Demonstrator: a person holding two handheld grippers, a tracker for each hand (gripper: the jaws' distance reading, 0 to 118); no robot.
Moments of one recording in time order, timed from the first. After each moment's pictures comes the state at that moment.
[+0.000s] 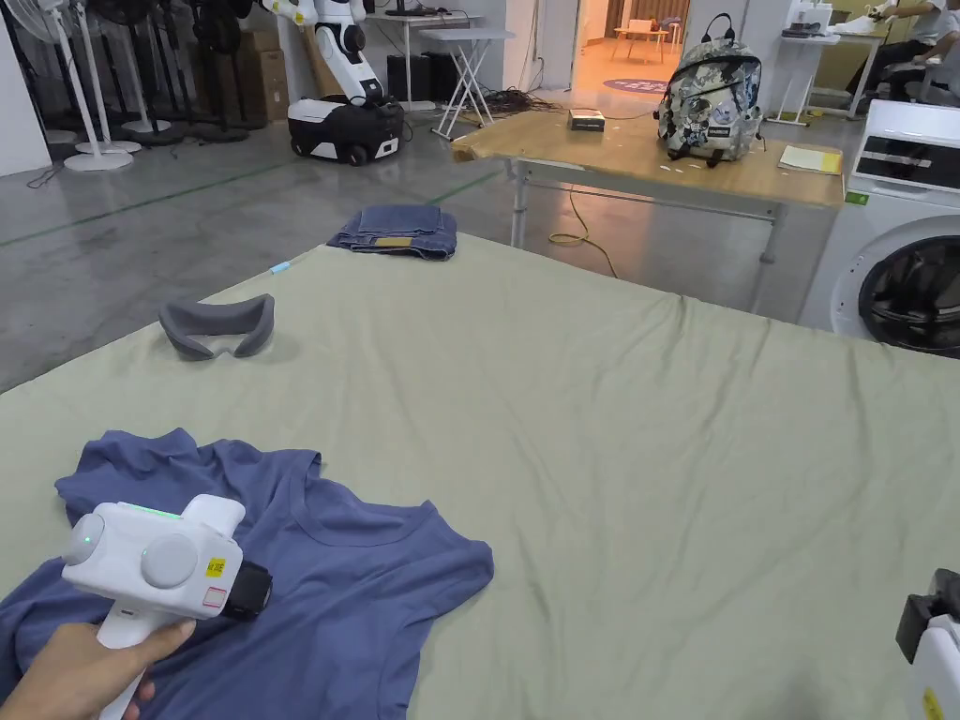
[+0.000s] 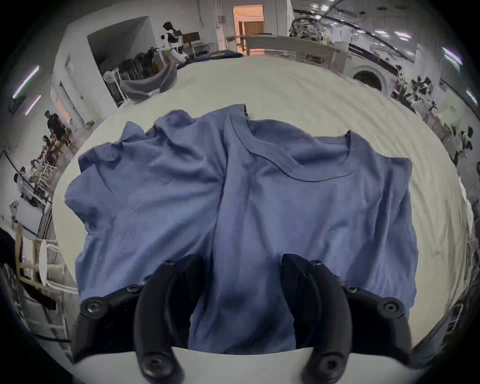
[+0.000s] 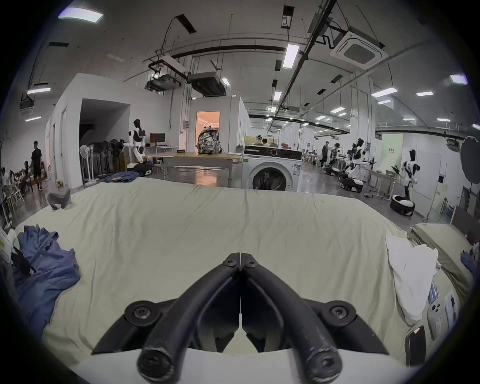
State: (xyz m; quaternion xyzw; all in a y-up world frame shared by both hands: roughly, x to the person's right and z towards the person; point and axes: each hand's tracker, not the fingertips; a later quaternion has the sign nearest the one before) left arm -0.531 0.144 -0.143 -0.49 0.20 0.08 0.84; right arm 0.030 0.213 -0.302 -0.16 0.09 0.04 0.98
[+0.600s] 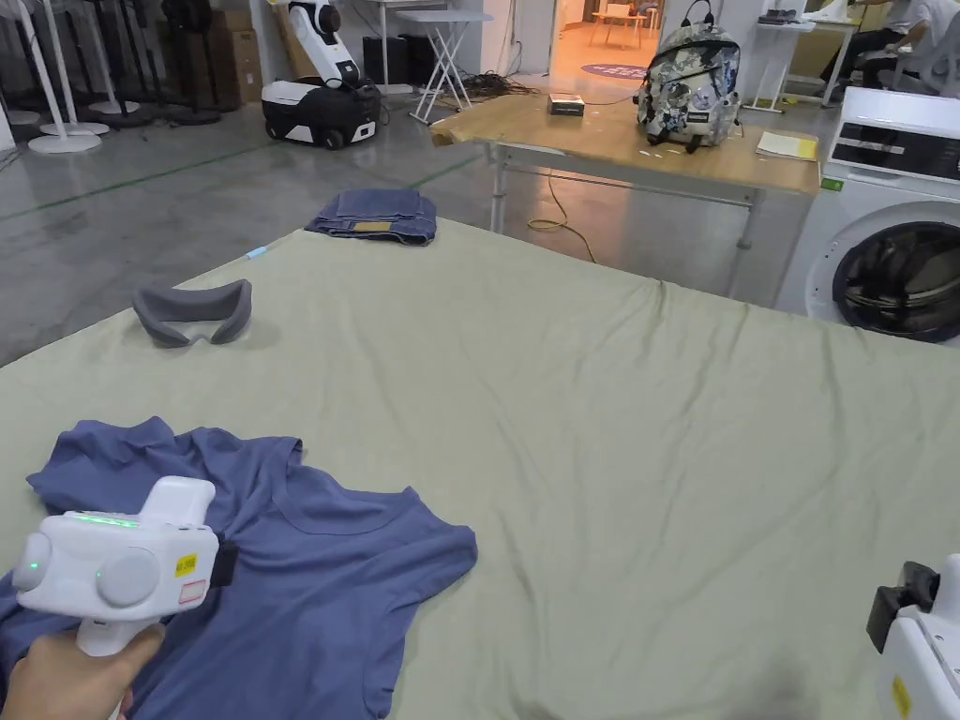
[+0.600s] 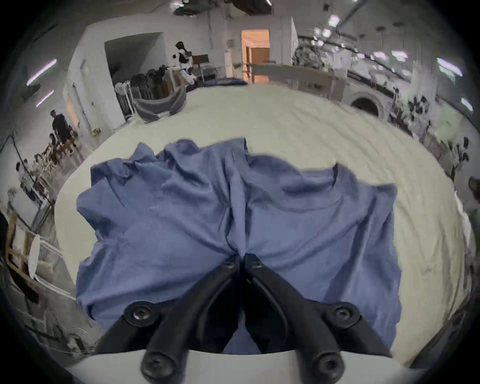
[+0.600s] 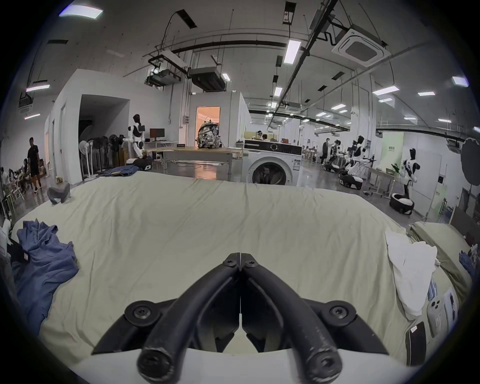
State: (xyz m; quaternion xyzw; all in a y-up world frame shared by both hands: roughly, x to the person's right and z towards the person) left arm -0.527 0.154 -0.114 -0.38 0.21 0.10 0.89; right arm 0.029 0.205 -0.297 -0.17 0.08 0.05 0.98
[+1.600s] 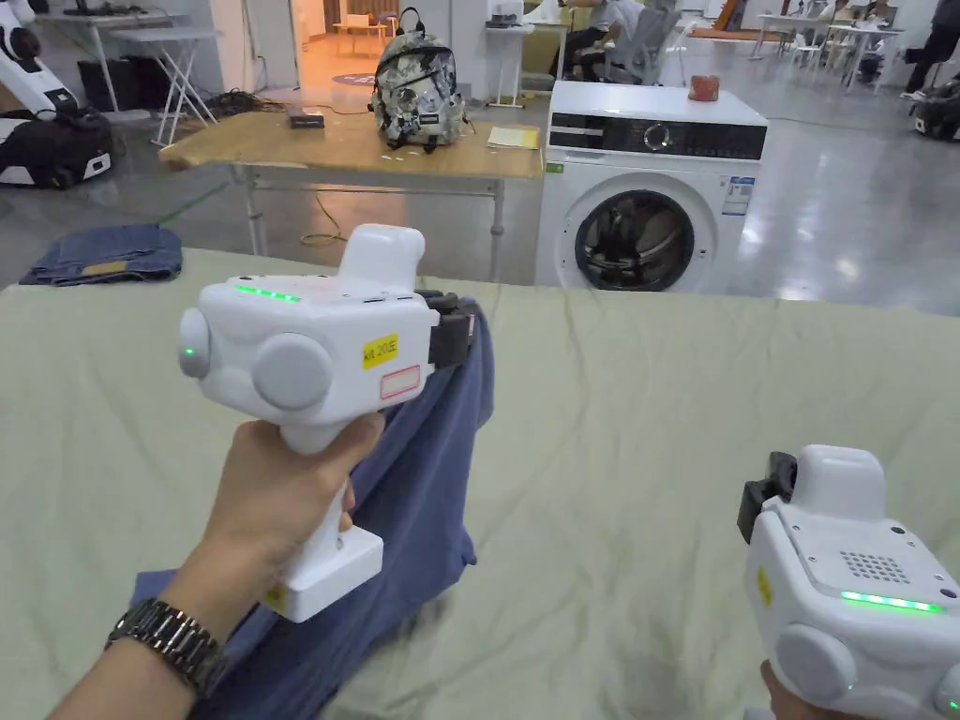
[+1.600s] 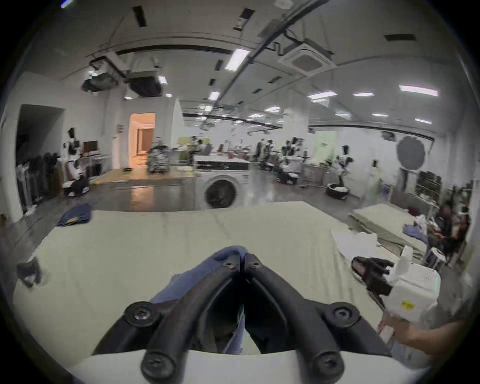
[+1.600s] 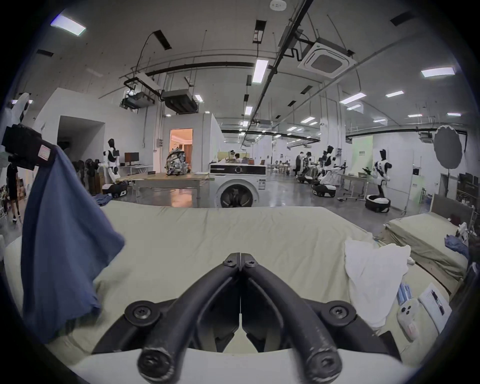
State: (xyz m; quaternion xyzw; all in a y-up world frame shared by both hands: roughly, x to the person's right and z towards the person) left arm -0.190 0.377 -0.287 -0.16 -0.18 0.03 0.97; right arm 0.127 0.254 -0.263 -0.10 0.00 0.01 0.99
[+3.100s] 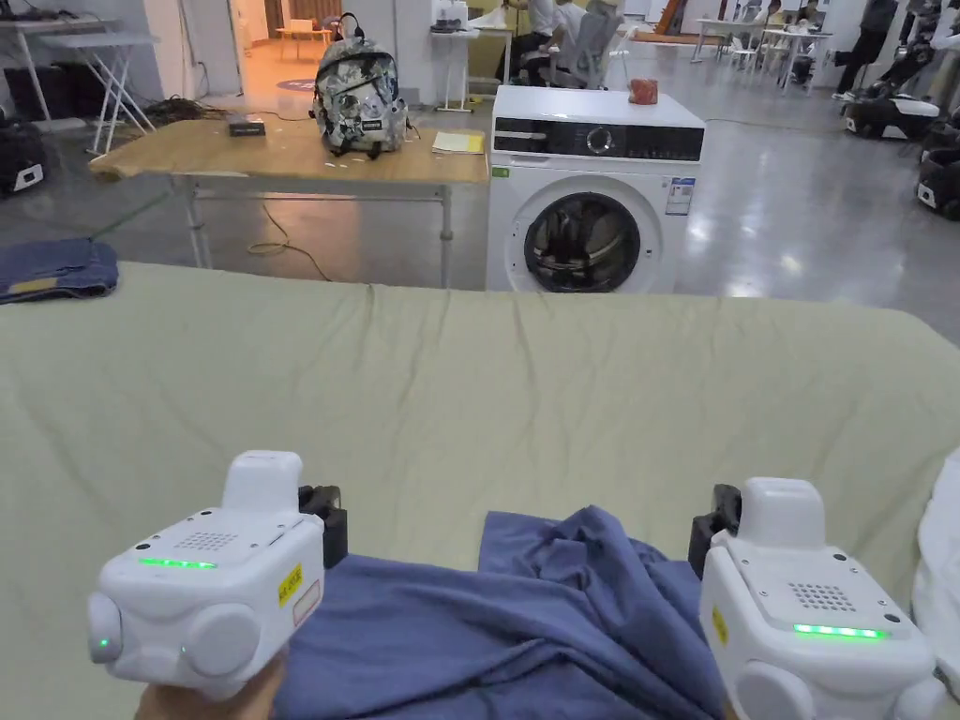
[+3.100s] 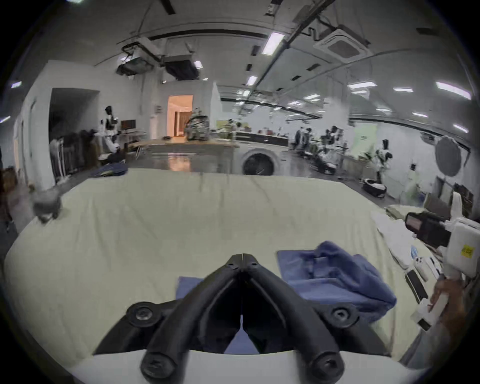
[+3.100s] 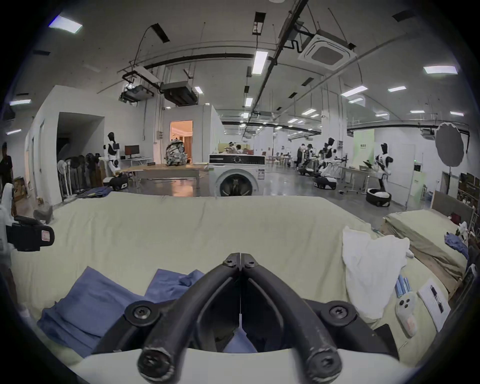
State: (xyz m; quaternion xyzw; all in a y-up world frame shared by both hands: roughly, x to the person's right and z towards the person) left arm -0.230 0.242 -0.236 -0.22 -0.01 0.07 0.97; right arm 0.134 0.236 -0.263 -0.13 0.02 0.02 0.99
